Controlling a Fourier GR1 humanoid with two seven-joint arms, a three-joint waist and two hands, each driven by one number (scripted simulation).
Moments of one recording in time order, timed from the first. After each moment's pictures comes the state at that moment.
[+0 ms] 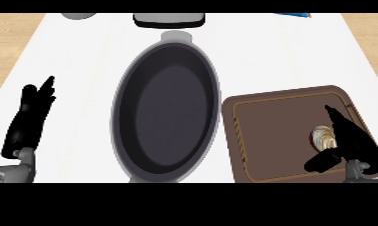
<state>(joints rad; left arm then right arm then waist) -0.06 0.36 0.07 -1.47 -0.11 0.13 0.39 0.01 -0.34 0.03 -1.57 0.75 0.25 0.71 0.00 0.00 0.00</state>
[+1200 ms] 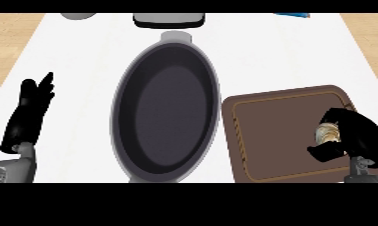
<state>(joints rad) -0.10 0.31 0.15 -1.46 -0.17 0.06 0.40 -0.01 -0.35 0.00 -1.51 0.97 0.11 0.51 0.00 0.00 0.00</state>
